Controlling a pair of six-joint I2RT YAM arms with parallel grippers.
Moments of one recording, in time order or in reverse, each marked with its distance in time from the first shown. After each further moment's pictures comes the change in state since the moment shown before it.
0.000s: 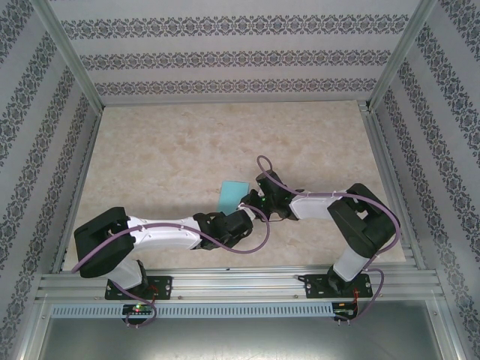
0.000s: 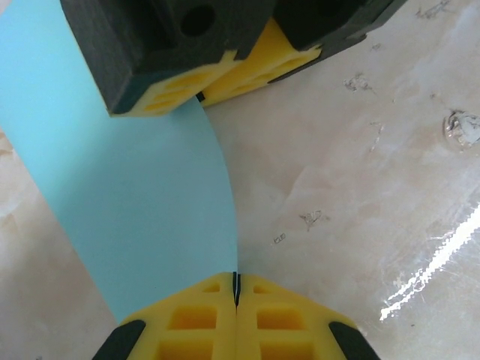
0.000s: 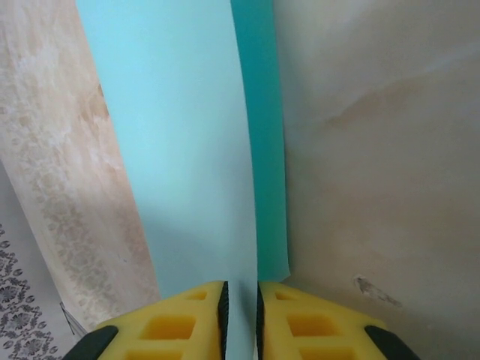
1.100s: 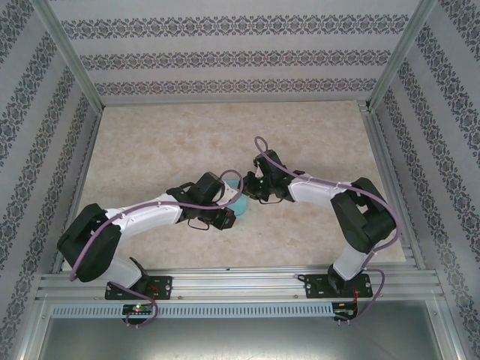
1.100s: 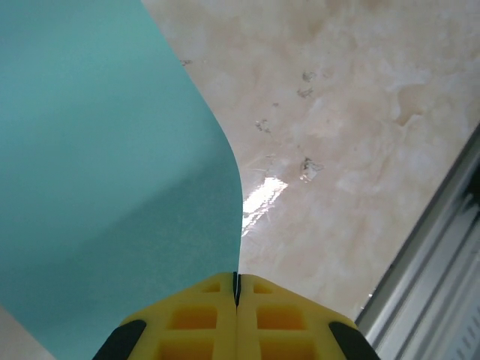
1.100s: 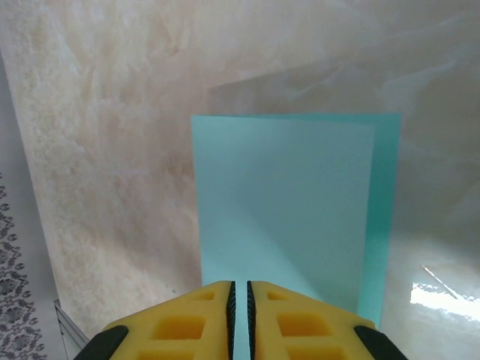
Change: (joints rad) left arm 0.391 -0.082 0.007 -0.005 0.786 -0.081; right arm -0.076 0.050 0.230 -0.174 -0.026 -0.209
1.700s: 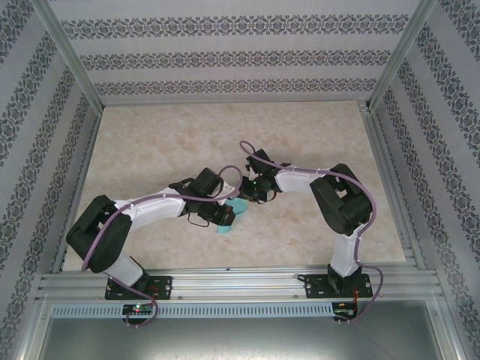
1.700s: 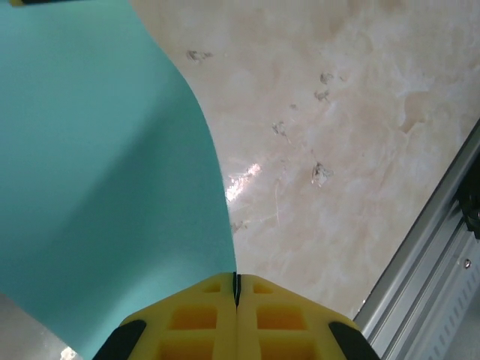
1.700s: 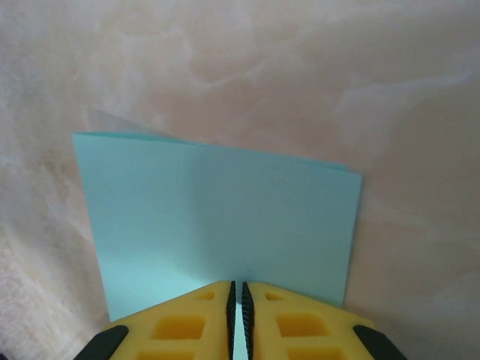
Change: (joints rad) left arm 0.065 0.092 0.034 -0.007 0.086 -0.005; right arm -0.006 0.202 0.166 -0.193 -0.003 -0.192
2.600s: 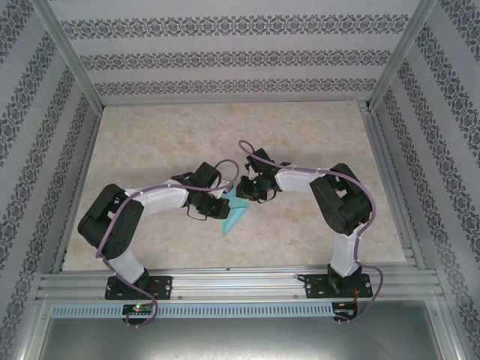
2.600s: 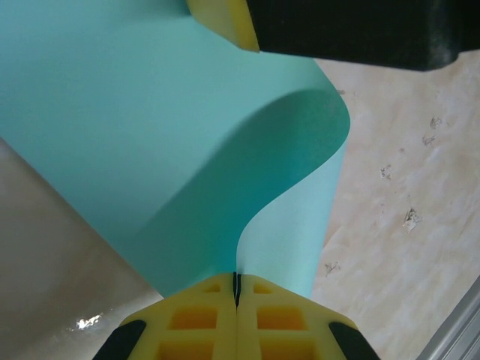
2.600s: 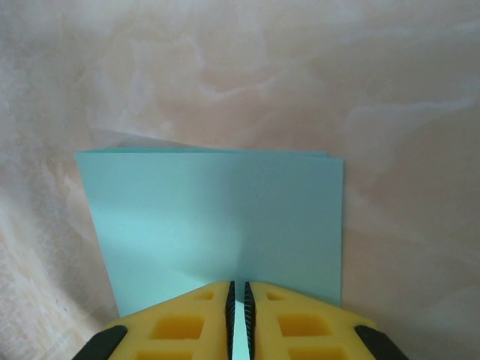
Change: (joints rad) left arm 0.077 0.109 0.054 -0.032 -0.060 -0.012; right arm -0.002 0.004 0.004 0.000 0.003 -0.034
